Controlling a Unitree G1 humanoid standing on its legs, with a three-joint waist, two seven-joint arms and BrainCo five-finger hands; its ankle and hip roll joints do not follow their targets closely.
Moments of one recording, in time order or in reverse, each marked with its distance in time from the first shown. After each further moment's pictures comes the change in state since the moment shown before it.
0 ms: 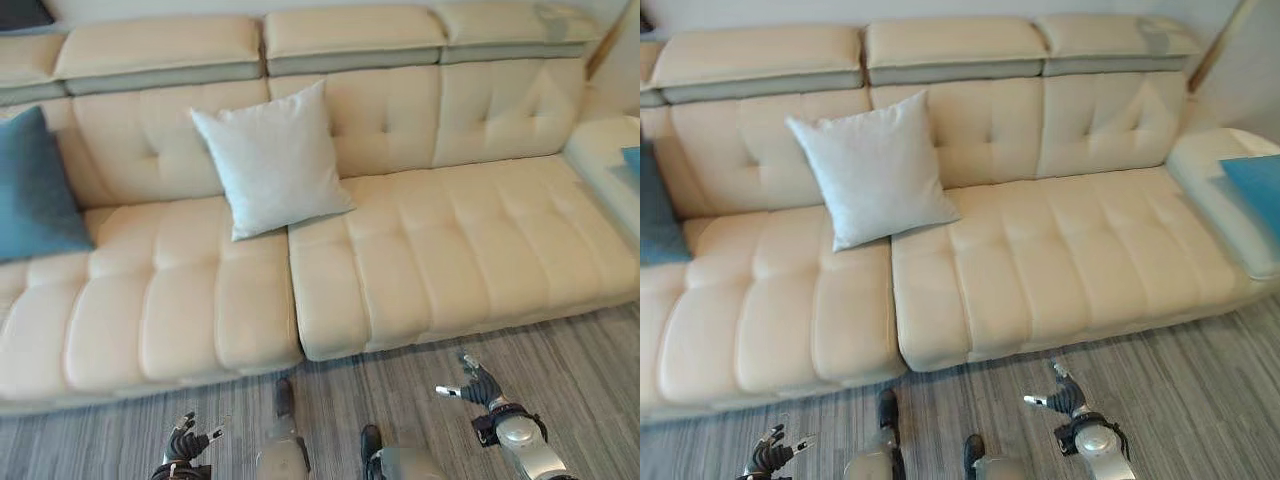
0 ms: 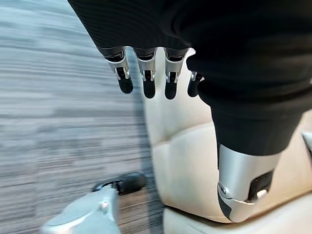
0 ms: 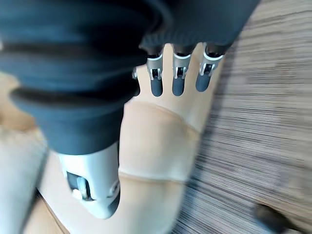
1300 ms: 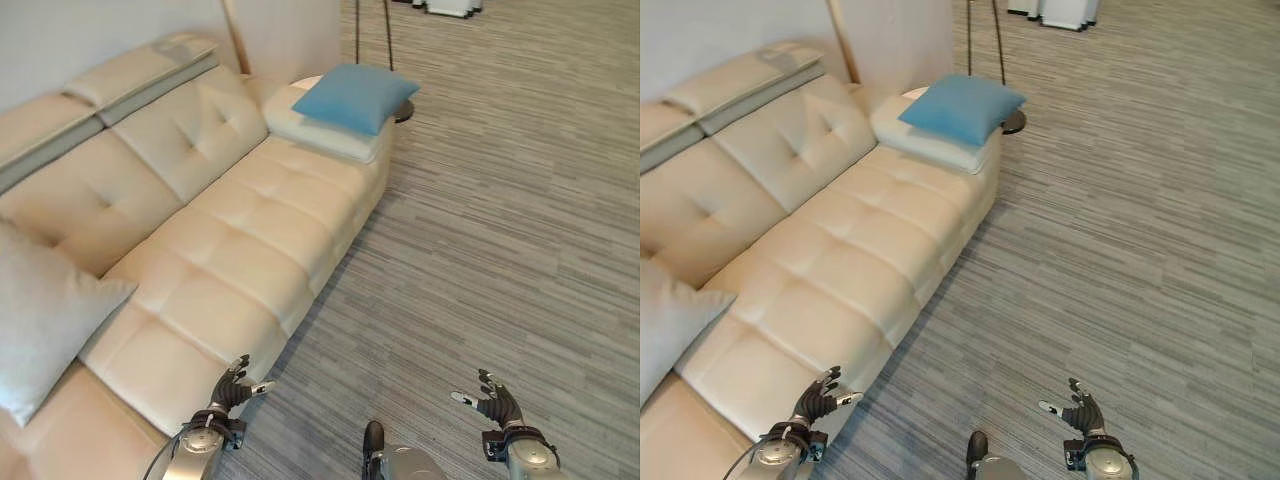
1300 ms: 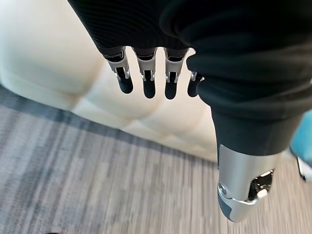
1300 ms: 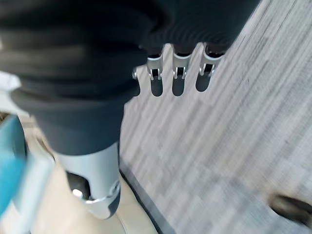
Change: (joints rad) left arm -0.042 -0.012 -0.167 -0.266 0.083 0.048 -0.098; right arm 0.084 0.047 -0.147 -0.078 0.139 0.025 -0.043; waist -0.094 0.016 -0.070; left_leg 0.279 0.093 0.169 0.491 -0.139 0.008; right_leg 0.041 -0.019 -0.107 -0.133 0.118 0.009
